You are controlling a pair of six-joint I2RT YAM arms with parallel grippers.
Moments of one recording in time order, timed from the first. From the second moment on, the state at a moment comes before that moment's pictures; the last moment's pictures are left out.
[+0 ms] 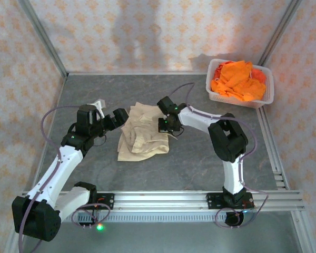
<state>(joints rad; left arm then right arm) -0.16 0.98 0.76 -0.34 0.29 -0.71 0.64 1.99 1.42 -0.67 -0.07 0.55</state>
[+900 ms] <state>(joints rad) -0.16 1.00 0.75 -0.36 0.29 -0.69 -0.03 1.60 1.13 -0.84 0.81 -0.09</state>
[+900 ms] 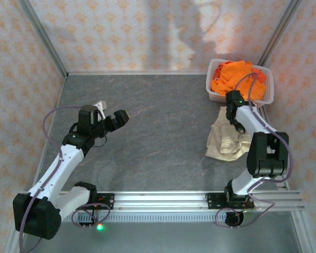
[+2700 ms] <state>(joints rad) -0.16 0.92 0.70 -0.41 0.28 -0.69 0.04 1.87 1.94 -0.87 0.19 0.45</state>
